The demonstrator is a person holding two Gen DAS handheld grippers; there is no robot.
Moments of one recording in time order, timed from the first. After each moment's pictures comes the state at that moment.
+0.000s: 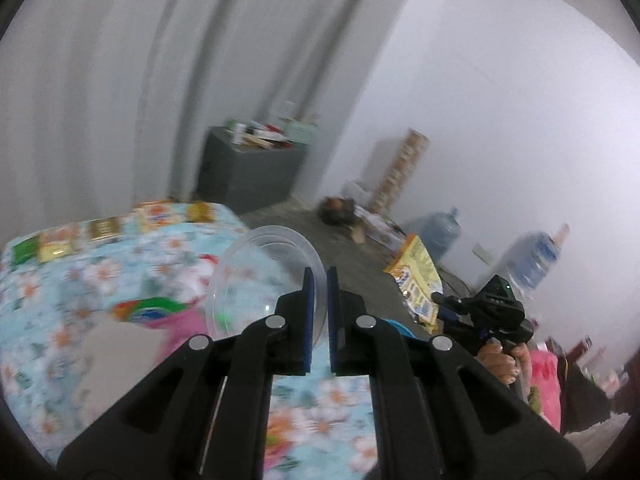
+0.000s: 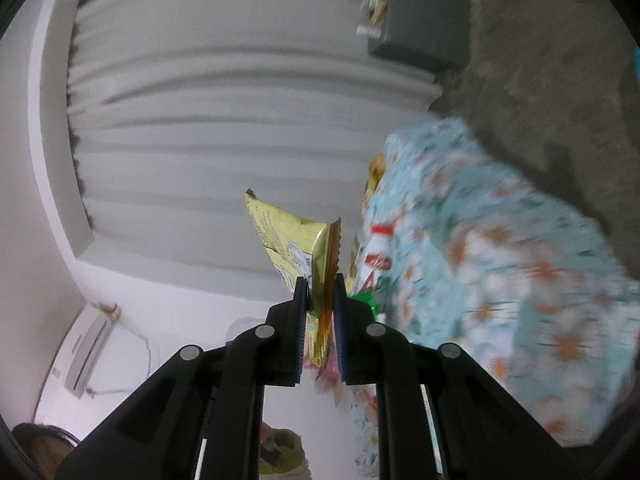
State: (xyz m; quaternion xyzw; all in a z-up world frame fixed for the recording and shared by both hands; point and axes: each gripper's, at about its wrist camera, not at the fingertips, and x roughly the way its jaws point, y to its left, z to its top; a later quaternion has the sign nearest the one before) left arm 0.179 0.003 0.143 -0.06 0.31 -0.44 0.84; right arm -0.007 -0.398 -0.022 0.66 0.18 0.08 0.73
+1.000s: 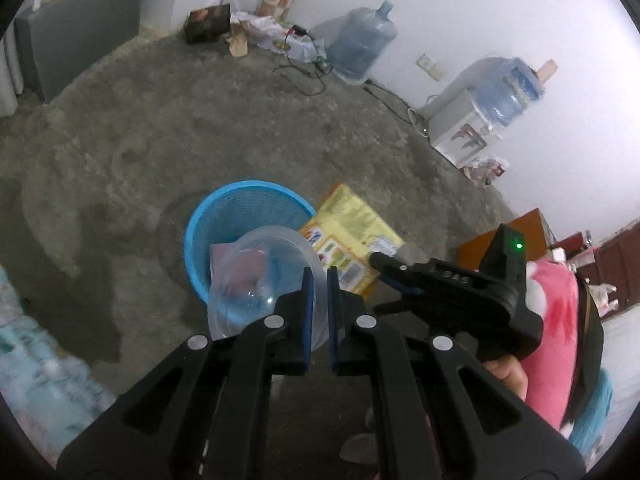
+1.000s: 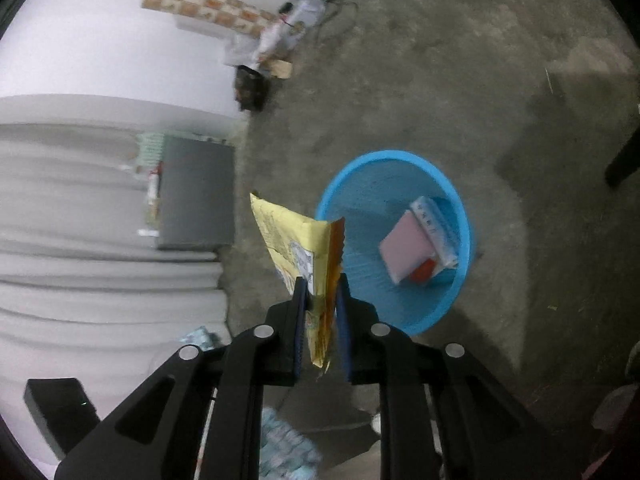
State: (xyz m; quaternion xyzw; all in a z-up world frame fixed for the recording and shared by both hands) left arm 0.098 -0.488 -0.111 0.11 0.54 -0.54 0.64; right arm -0.216 -0.600 -0.186 0.65 0.19 -0.37 0.64
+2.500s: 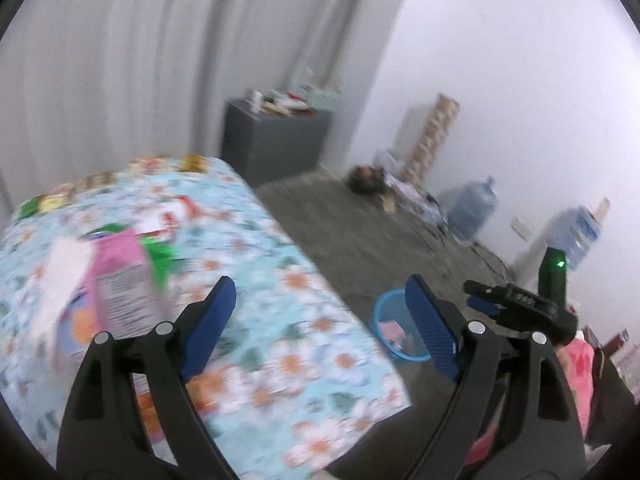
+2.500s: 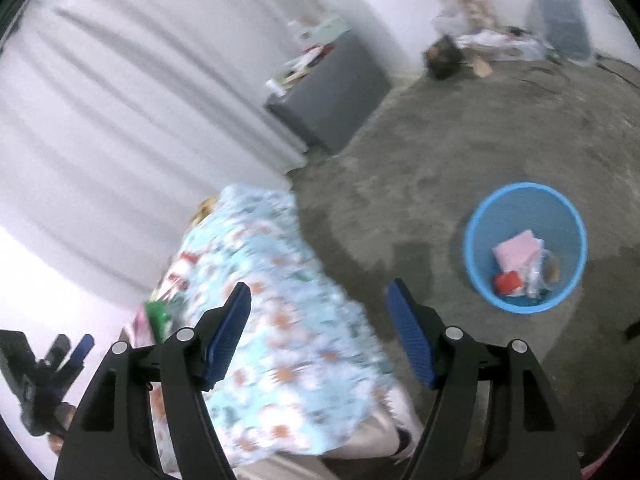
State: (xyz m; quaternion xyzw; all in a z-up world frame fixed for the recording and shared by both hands) left arm 0.094 -0.069 0.090 -0.03 0.33 -0.34 0.88; right arm -0.062 -0.425 0.005 0.41 0.32 -0.16 0.84
